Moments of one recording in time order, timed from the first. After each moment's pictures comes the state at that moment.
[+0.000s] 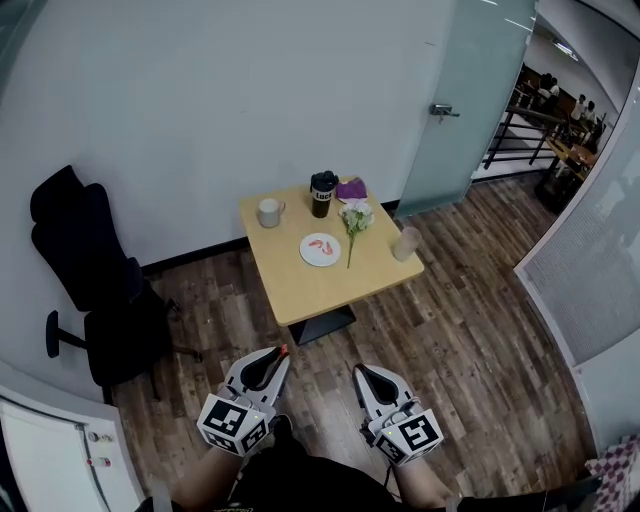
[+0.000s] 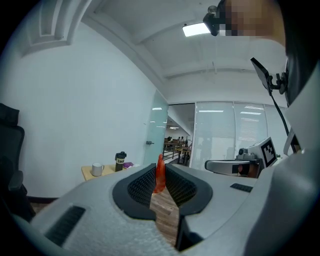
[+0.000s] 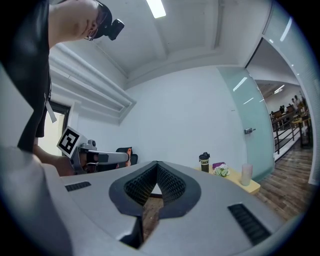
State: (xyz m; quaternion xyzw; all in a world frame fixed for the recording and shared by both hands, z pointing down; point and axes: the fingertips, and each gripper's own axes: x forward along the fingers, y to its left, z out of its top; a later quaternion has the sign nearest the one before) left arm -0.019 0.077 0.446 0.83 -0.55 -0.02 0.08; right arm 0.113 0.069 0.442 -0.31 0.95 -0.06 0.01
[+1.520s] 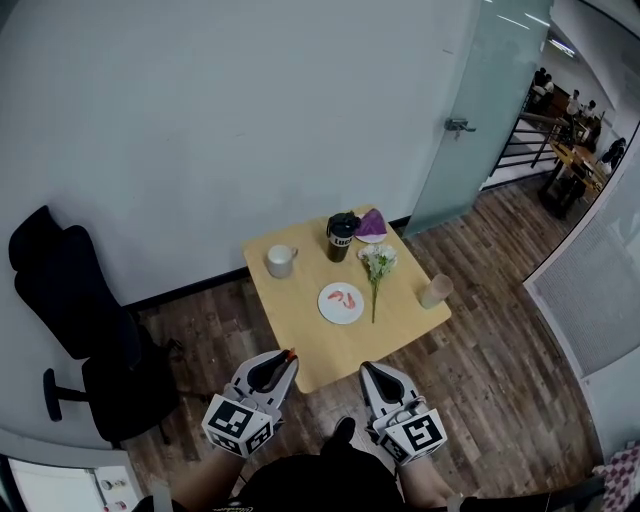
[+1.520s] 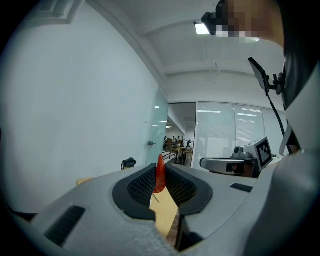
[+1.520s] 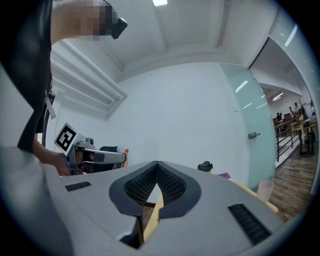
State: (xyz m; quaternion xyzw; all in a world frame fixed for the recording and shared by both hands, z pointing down) left arm -0.136 -0.120 0.454 0.86 -0.51 -0.01 0.08; right arm -0.008 -0.128 0.451 -0.34 0.94 -0.04 -0.01
